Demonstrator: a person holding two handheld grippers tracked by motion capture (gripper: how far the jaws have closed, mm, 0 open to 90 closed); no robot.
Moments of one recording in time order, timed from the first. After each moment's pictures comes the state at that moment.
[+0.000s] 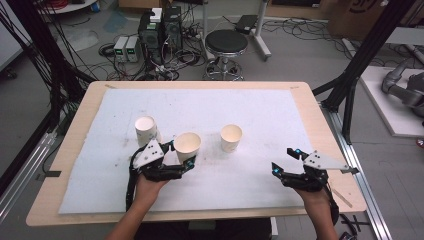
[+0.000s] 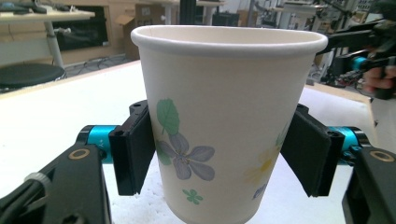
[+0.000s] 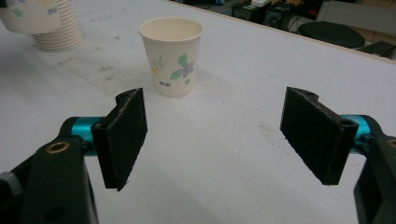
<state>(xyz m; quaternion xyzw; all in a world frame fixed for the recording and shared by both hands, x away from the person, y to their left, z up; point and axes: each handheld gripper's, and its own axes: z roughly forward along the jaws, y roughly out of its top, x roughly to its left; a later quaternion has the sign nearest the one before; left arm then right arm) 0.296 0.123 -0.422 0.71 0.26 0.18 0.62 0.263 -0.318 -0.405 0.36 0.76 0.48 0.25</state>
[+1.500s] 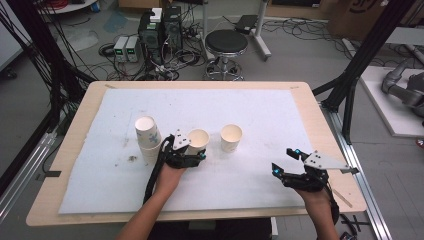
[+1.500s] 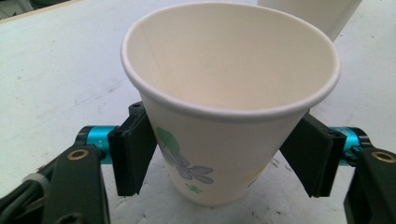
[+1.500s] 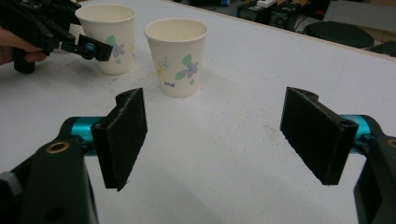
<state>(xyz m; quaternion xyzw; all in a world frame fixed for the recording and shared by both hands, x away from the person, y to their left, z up) 0.344 0.078 -0.452 0.78 0.35 0.22 0.47 0.264 -0.321 -0.406 0.35 0.76 0.49 0.24</state>
